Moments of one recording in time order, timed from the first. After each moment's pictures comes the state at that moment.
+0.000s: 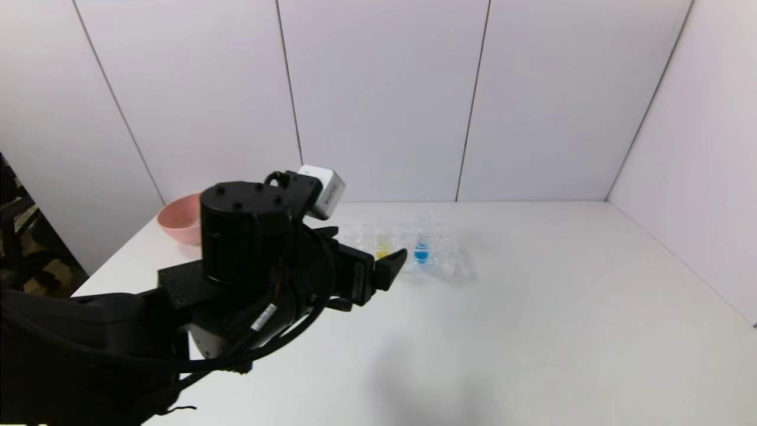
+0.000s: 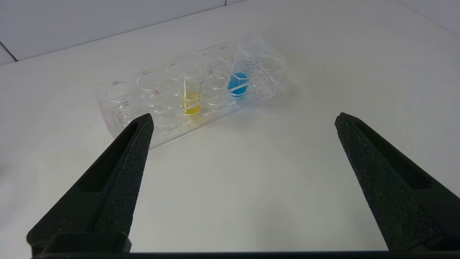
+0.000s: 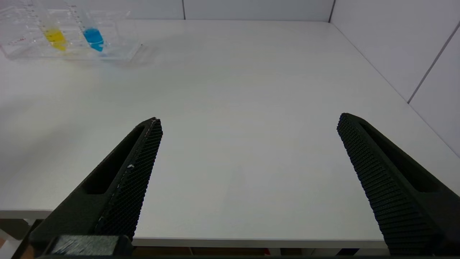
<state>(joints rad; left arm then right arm) -0.80 1.68 -0.79 -0.71 0.20 -0.14 0.00 0.00 0.00 0.01 0.00 0.00</state>
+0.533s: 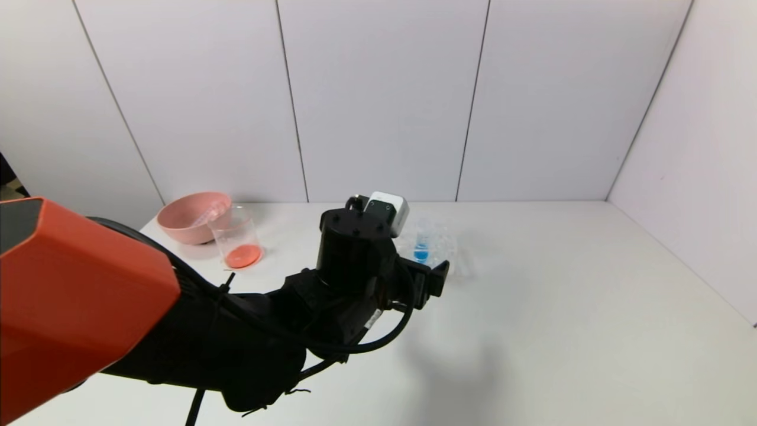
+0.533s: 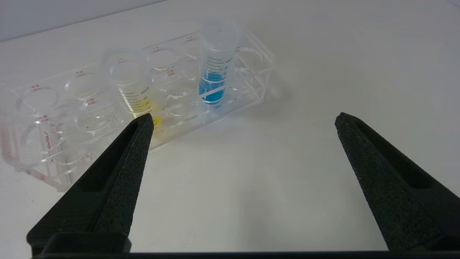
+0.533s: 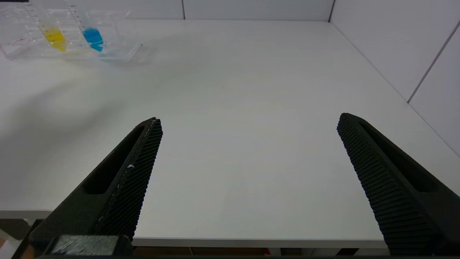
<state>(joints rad) -0.86 1.97 -0.97 -0.79 0.26 -0.16 0.00 0.00 0.00 0.01 0.00 0.00</state>
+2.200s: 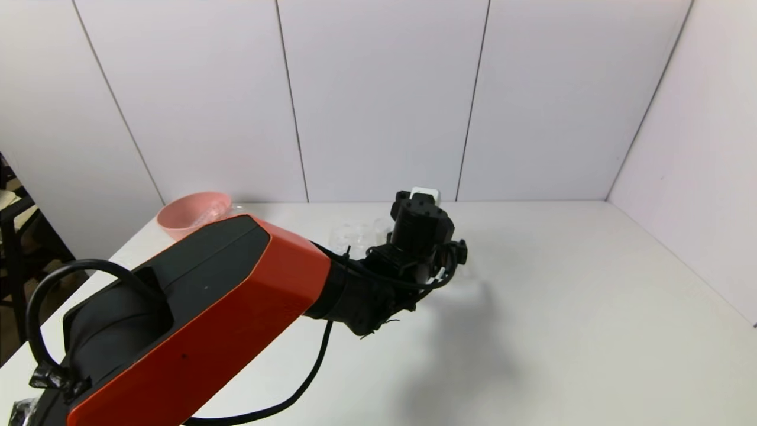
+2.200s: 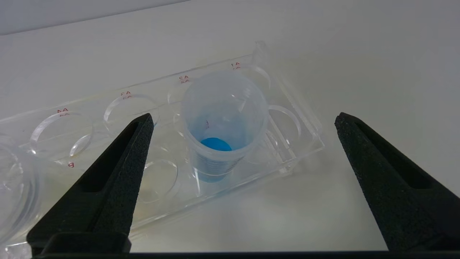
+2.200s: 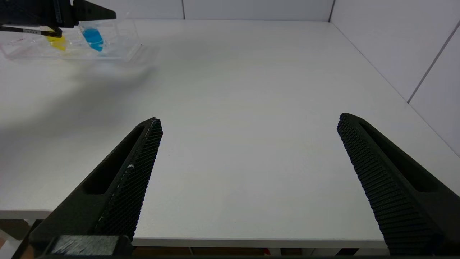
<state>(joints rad) -0.82 2.35 -1.53 -0.58 0.34 -0.20 0.00 0.00 0.00 0.01 0.00 0.00</state>
